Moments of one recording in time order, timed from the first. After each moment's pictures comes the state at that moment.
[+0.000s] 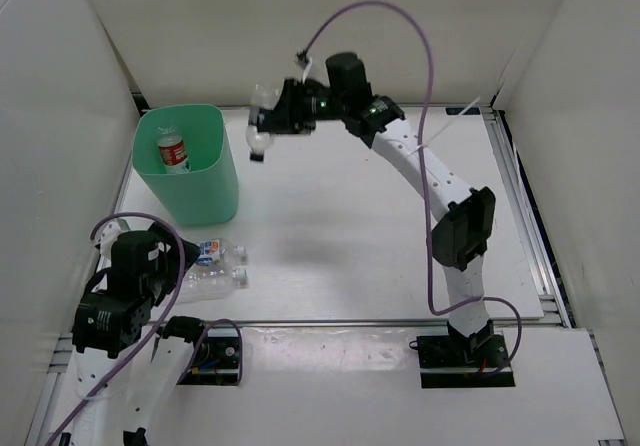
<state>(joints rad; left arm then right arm) -0.16 0.52 1.05 -1.30 -0.26 -0.95 0.67 2.07 2.08 -0.47 -0.74 0.70</state>
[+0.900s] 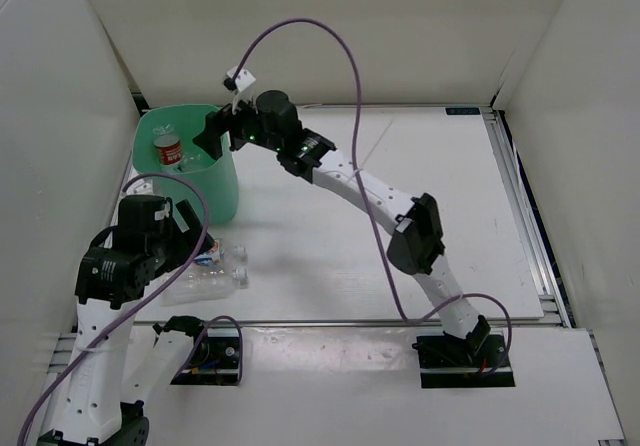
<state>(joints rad) -0.16 0.74 1.19 -1.31 -0.10 -0.59 0.94 2.33 2.37 -0.07 -0.22 0.22</state>
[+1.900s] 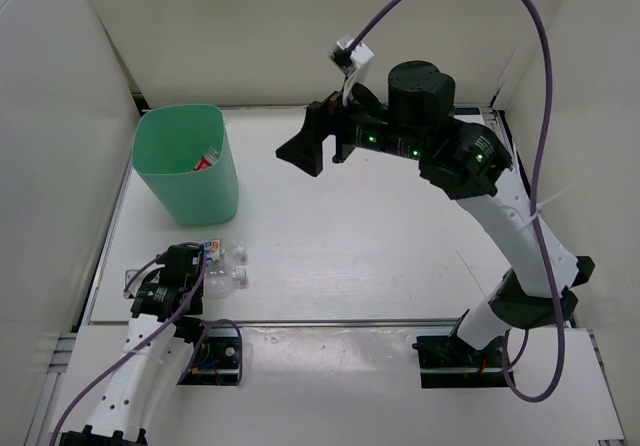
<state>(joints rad) -0.16 0.49 0.43 -1.01 -0.42 -1.67 0.95 1.58 2.23 -0.80 -0.23 0.26</state>
